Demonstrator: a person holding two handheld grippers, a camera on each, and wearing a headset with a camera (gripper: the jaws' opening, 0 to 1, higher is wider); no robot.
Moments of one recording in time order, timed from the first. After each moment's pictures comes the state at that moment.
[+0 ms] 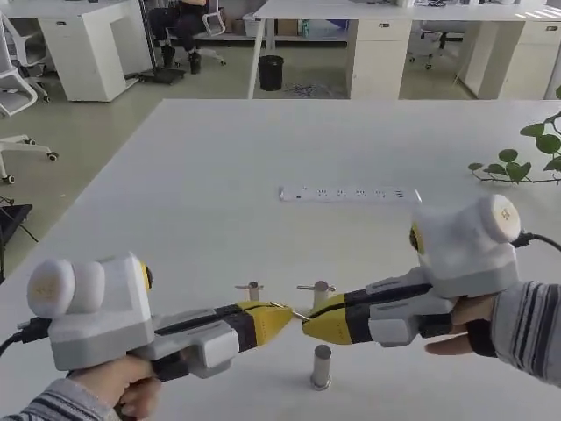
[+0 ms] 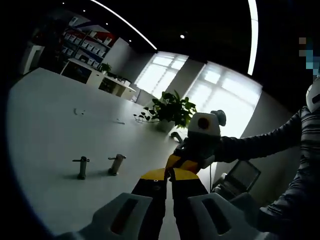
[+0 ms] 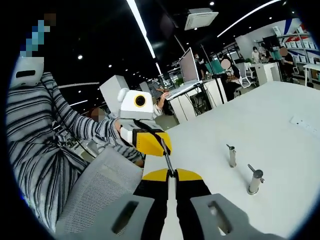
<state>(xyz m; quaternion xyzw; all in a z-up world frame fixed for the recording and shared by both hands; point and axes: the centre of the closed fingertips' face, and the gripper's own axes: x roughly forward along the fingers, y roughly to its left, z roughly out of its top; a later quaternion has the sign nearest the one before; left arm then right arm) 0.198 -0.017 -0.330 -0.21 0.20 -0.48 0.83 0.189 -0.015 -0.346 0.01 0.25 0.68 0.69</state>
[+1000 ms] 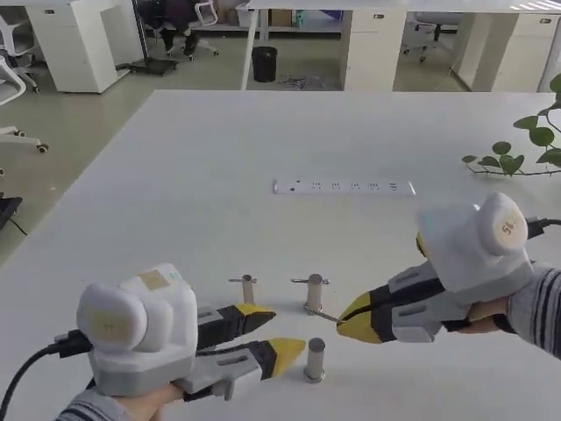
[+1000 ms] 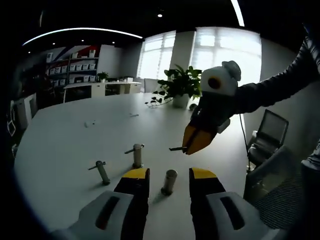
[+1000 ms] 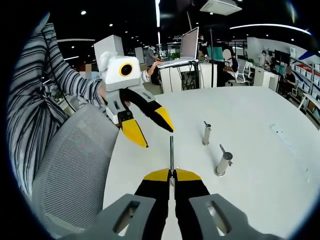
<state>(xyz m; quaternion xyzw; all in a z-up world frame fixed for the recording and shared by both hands) 0.208 -0.022 -0.388 0.03 0.21 -0.44 0.87 0.222 -0.071 -0.396 -0.17 0.27 0.63 0.71</state>
